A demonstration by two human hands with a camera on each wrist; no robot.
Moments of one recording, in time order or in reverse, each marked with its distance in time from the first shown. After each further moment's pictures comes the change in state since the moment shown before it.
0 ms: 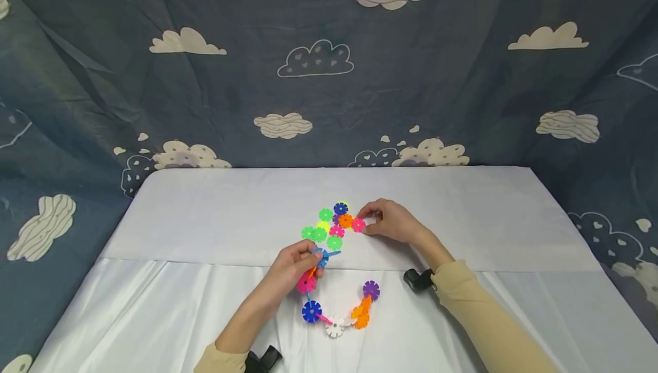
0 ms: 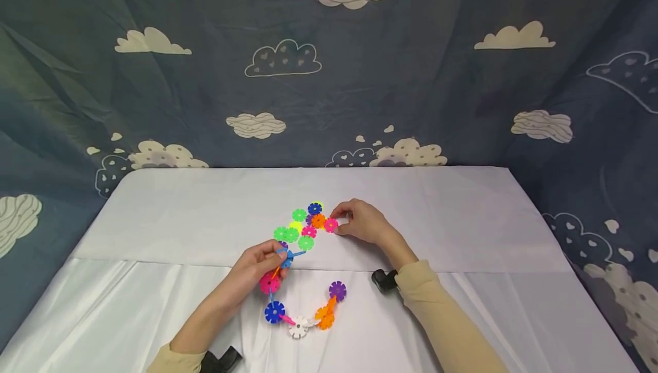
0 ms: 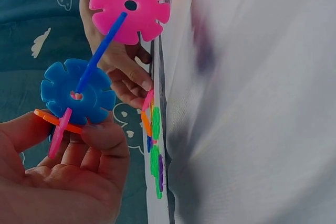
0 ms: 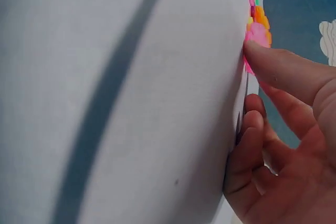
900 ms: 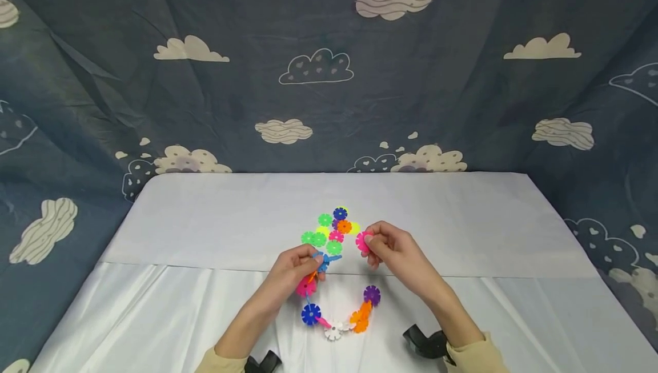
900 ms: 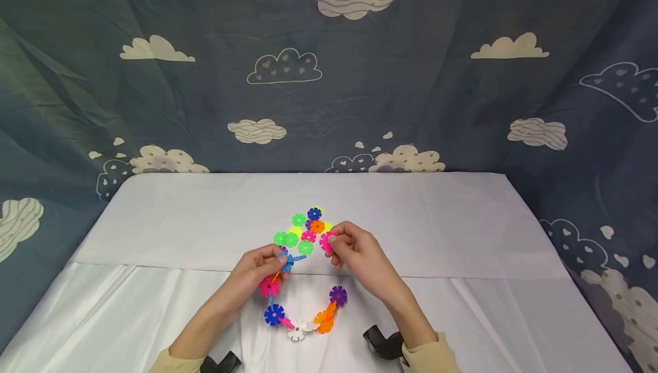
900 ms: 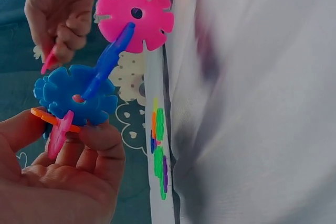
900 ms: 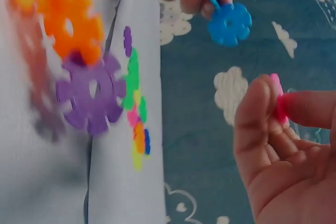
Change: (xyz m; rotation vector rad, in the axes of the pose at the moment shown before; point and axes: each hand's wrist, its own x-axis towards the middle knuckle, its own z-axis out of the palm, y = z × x) left_hand -0.004 0.007 0.002 0.032 0.010 0.012; right_hand -0.091 -0.073 0.003 0.543 0.122 0.019
